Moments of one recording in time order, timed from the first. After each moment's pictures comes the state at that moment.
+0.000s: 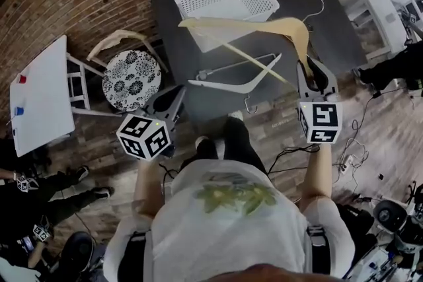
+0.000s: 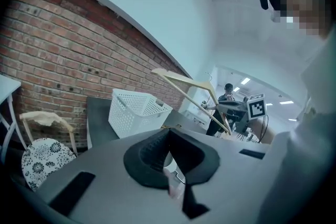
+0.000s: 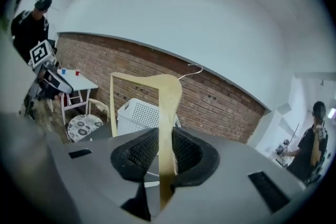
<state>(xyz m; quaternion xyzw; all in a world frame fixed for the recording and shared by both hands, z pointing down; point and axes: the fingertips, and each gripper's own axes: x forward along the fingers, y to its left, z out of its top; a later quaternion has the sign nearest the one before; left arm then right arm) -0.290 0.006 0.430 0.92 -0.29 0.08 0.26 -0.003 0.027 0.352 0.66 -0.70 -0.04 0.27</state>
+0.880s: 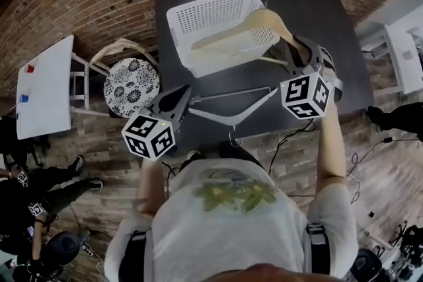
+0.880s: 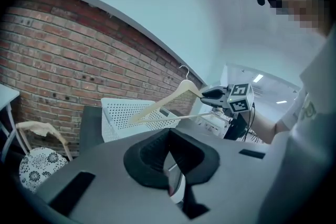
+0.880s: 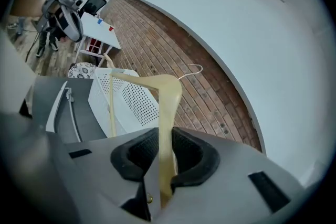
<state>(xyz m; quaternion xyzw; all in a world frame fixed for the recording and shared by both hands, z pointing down) -0.184 -0.076 0.414 0.90 -0.36 0.08 0.24 0.066 -0.157 0.351 0.51 -0.69 -0.22 0.46</state>
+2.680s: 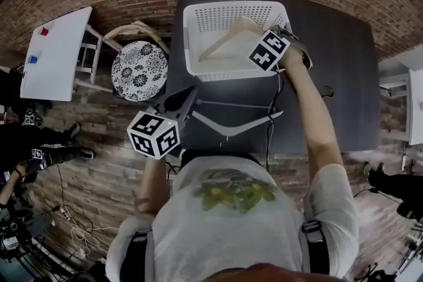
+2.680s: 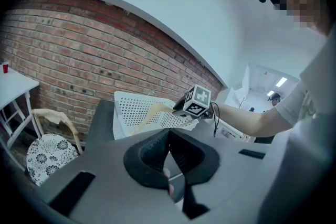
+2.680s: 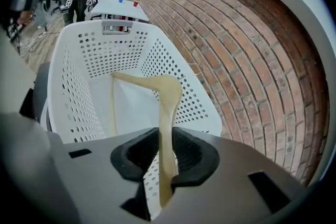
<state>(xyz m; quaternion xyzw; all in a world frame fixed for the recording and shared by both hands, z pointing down) -0.168 -0.117 0.447 0.85 -0.45 0.08 0.28 0.008 -0.327 0.534 0.31 -0.72 -0.10 0.61</state>
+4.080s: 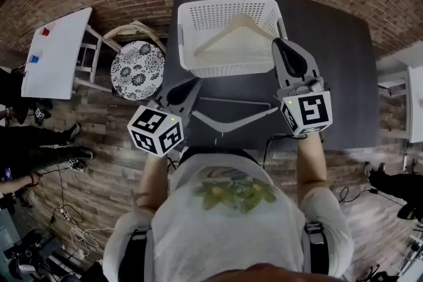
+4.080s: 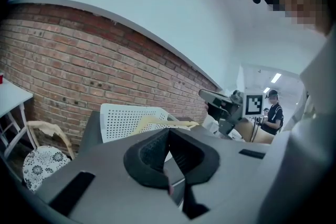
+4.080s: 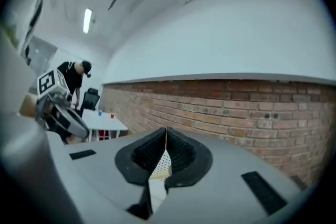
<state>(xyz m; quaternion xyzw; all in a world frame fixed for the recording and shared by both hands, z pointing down) -0.130 -0.113 0.412 0.86 -0.45 0.06 0.23 0.021 -0.195 0.329 0.43 -0.90 -0.10 0.06</state>
